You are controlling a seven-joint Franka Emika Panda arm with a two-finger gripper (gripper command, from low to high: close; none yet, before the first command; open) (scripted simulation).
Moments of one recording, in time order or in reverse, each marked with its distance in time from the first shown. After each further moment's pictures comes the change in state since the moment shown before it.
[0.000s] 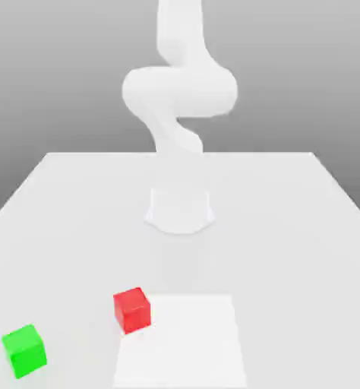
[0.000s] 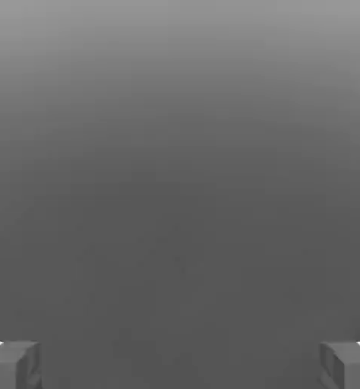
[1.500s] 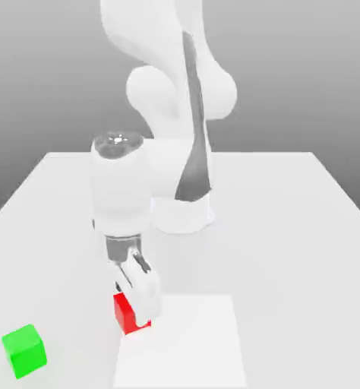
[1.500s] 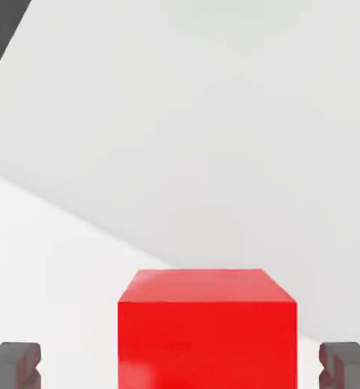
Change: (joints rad) arm -0.306 0.957 0.057 -0.423 -0.099 0.647 0.855
